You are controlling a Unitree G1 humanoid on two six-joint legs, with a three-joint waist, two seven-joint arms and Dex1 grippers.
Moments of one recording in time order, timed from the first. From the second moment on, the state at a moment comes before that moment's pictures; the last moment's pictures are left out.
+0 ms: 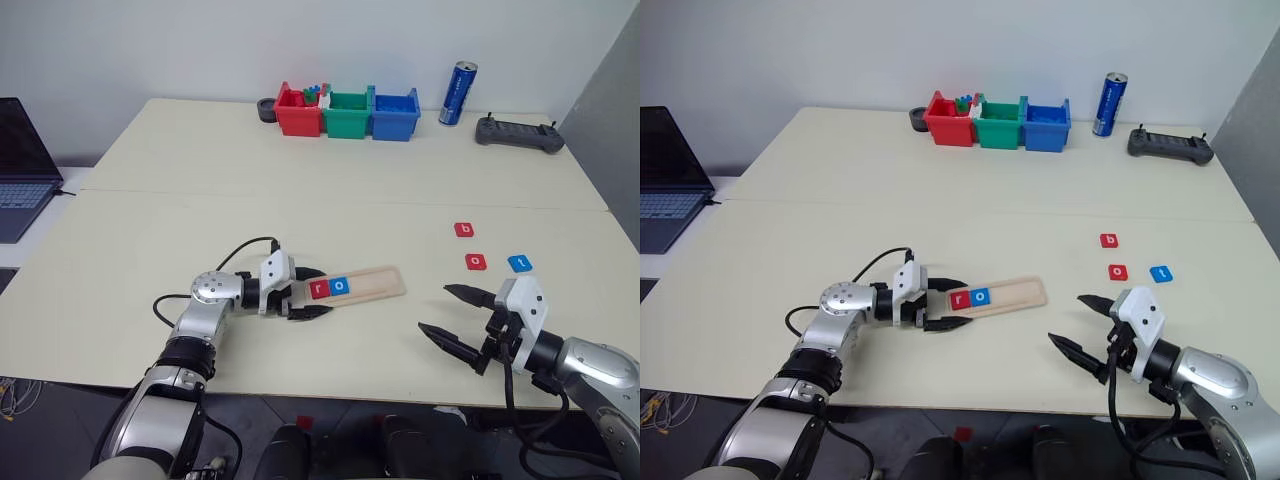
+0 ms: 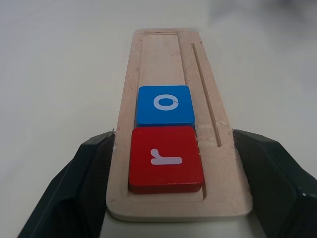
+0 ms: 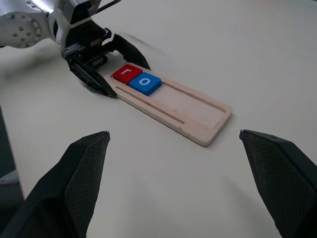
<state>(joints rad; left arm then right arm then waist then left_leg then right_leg) -0.58 0.41 -0.13 0.69 -0.14 -0.28 -1.36 0.18 -0.68 -0.15 -0.62 0.51 0.50 0.76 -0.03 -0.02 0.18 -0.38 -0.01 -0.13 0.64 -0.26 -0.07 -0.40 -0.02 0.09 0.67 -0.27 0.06</state>
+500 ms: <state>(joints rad) -0.64 0.32 -0.19 0.79 -0.12 -0.38 -1.46 0.19 -0.69 -0.13 -0.61 0.49 0.45 0.79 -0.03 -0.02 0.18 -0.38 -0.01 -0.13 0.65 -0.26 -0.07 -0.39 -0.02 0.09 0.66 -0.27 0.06</state>
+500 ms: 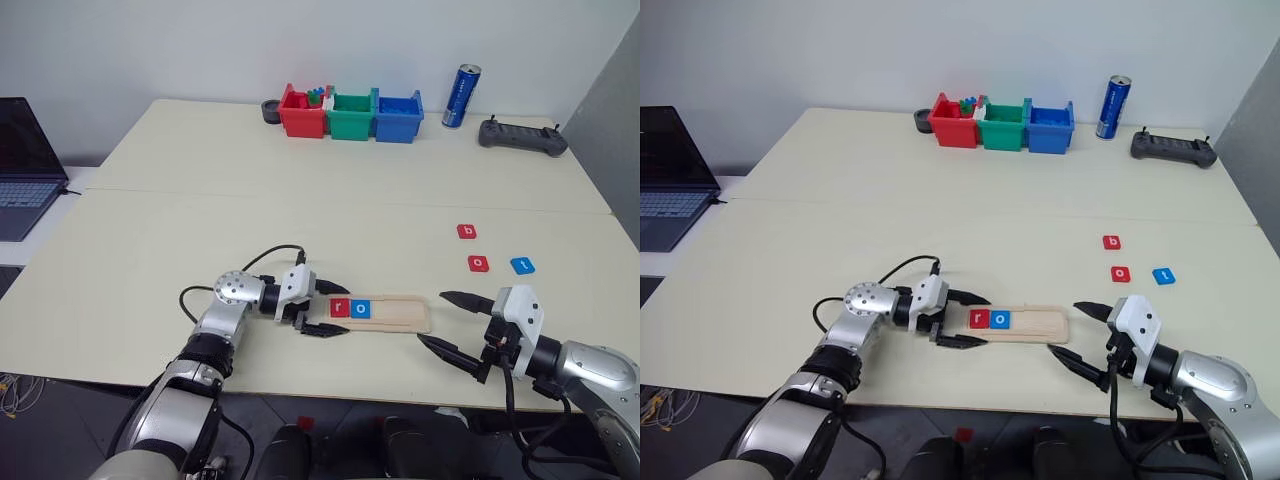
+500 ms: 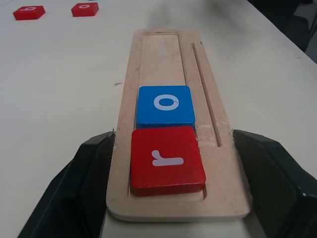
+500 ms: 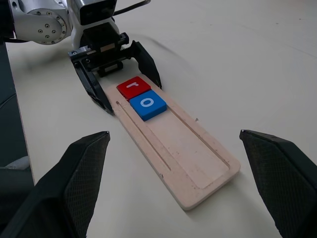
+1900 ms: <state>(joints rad) -0.69 0.25 -0.19 0.86 -0.07 -0.39 -1.39 0.14 -0.66 -0.10 -0.58 0.48 0.45 0.74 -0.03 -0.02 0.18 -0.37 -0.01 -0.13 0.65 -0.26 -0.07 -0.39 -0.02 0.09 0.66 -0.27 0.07</state>
